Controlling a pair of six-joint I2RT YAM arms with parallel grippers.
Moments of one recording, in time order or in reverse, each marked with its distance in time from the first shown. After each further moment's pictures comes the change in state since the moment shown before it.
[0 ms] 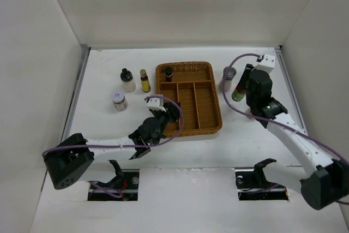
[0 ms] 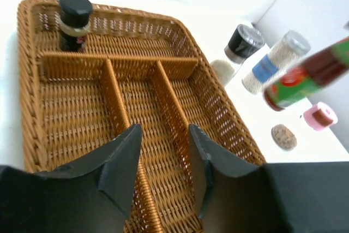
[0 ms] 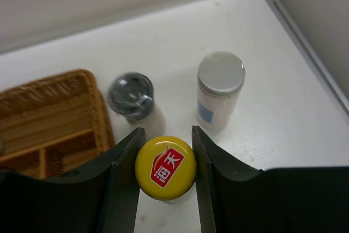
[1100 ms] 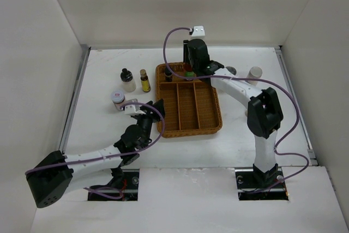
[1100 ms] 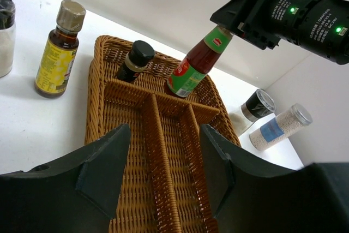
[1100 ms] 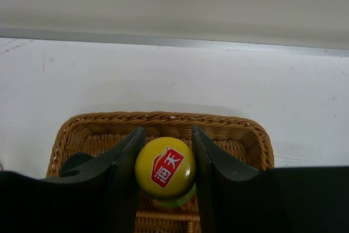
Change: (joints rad) left arm 0.040 -0.283 -0.150 0.022 -0.188 -0.053; right arm 0.253 0.889 0.846 0.023 -0.097 -0.074
